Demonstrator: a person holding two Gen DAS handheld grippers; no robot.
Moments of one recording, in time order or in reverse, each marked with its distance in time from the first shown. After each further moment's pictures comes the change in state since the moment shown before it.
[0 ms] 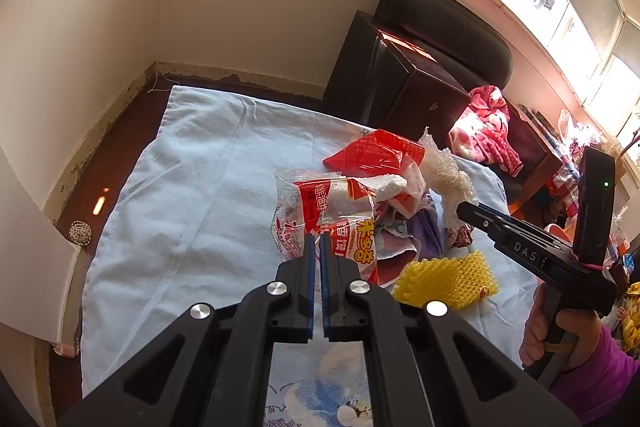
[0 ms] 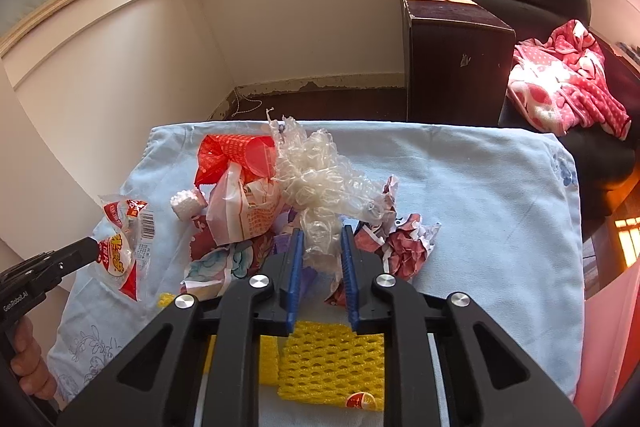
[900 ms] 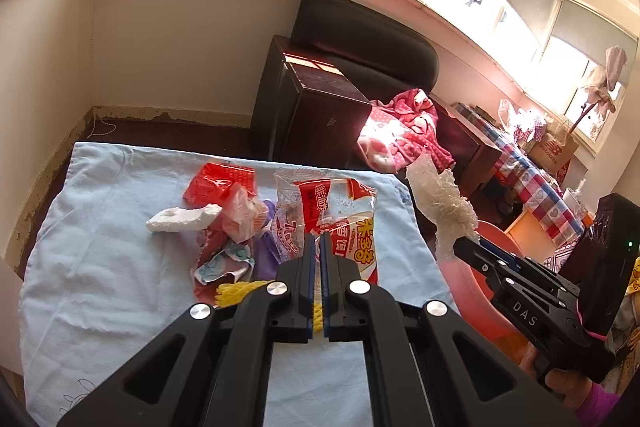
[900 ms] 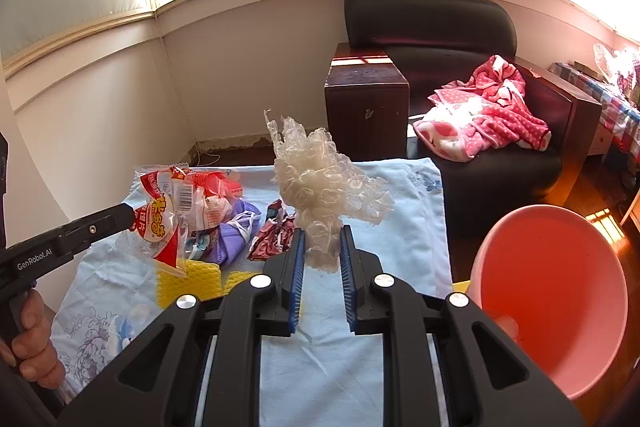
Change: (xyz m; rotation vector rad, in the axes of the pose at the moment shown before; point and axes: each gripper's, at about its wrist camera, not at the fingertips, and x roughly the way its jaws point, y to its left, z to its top) left arm -0.021 -0.131 -0.003 0.143 -0.089 -0.187; right arm -0.134 -0.055 -0.047 0.070 -0.208 -0.180
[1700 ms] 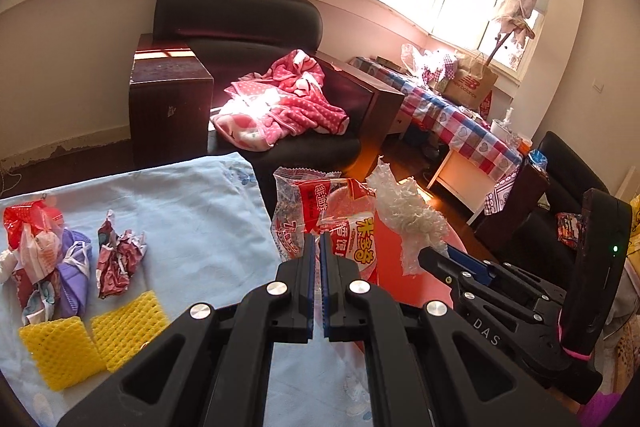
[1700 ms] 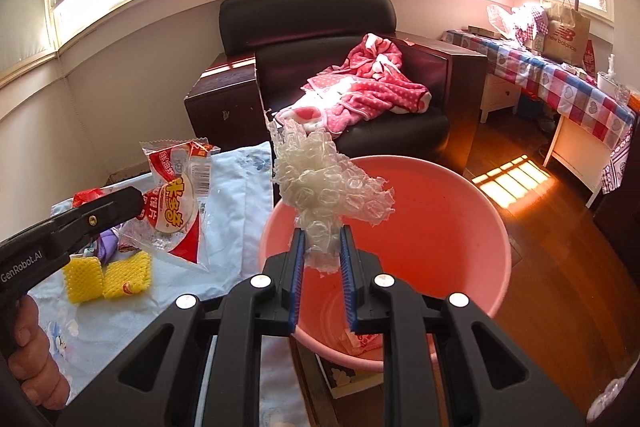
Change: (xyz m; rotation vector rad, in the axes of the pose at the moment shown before) left arm 0.077 -0.168 -0.015 0.249 0.093 -0.274; right arm -0.051 -0.126 -0.039 0.206 0.001 -0.301
